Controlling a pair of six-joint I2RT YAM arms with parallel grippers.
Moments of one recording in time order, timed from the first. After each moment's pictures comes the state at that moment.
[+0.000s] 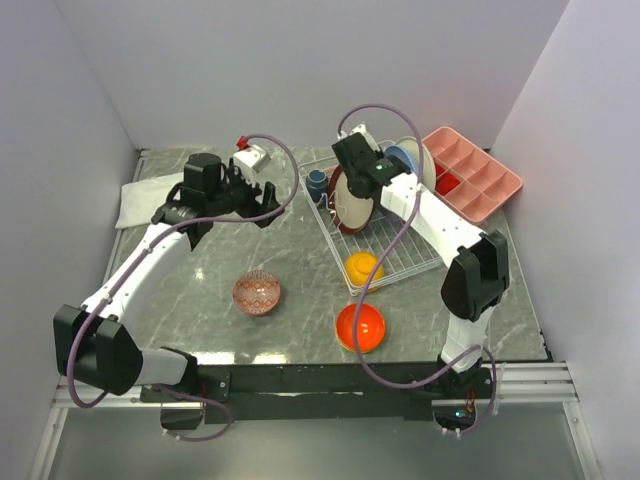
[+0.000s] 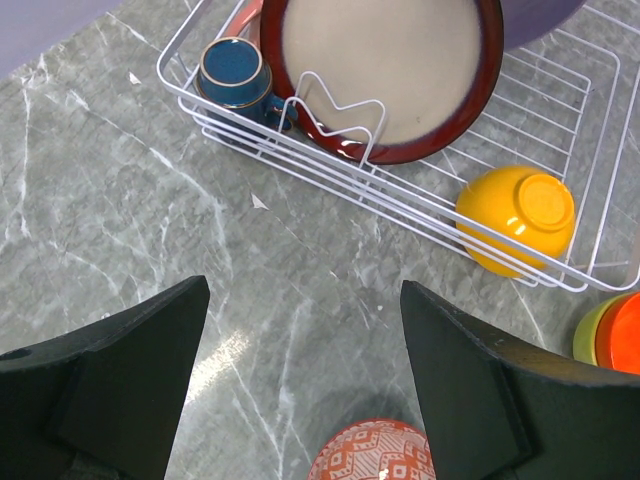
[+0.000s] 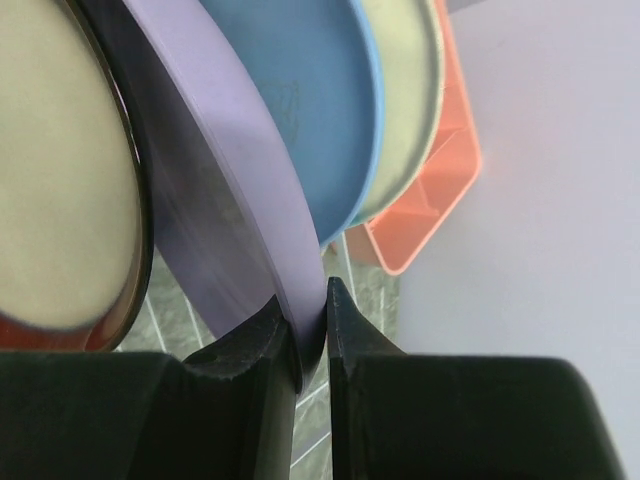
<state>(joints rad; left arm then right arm) -0.33 1.33 1.16 -0.28 0.45 0.11 0.57 1.85 1.77 -0.86 0.84 -0.13</state>
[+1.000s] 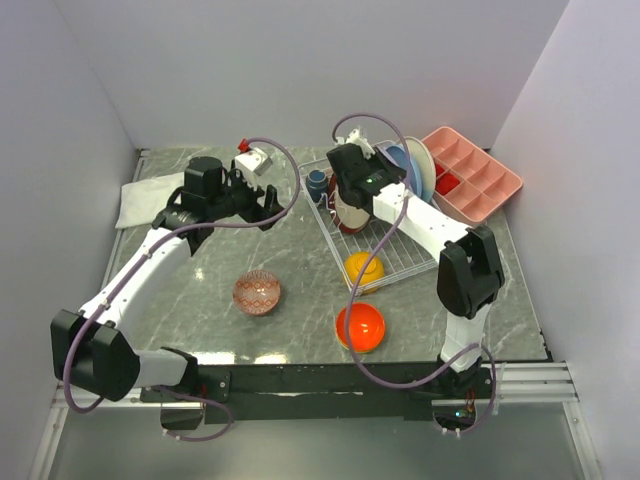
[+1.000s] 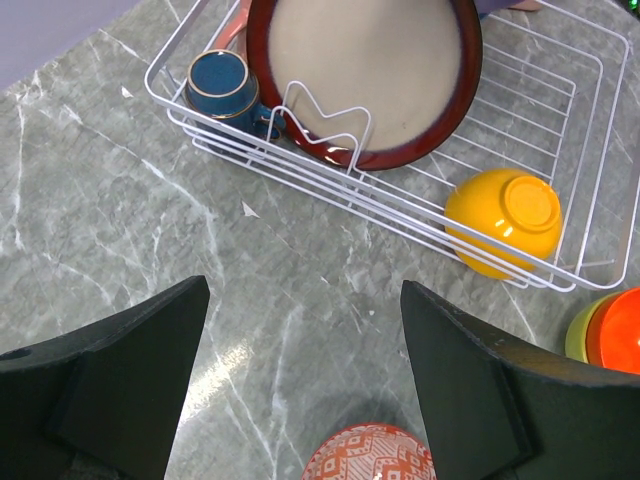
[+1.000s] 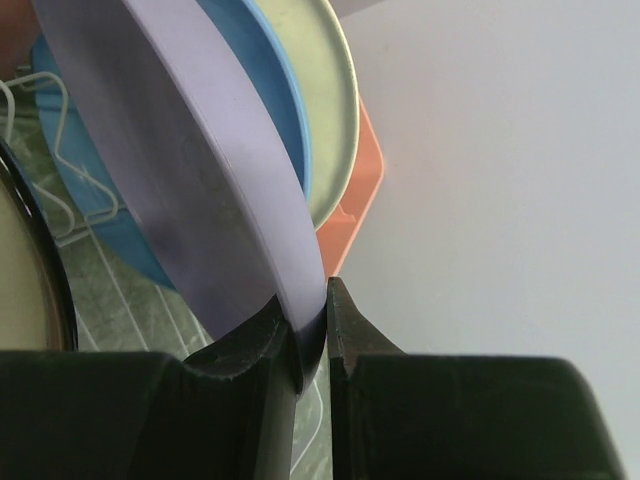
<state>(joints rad) -0.35 1.30 1.13 -0.25 0.45 0.11 0.58 1.87 1.60 -0.50 1.14 -0.35</state>
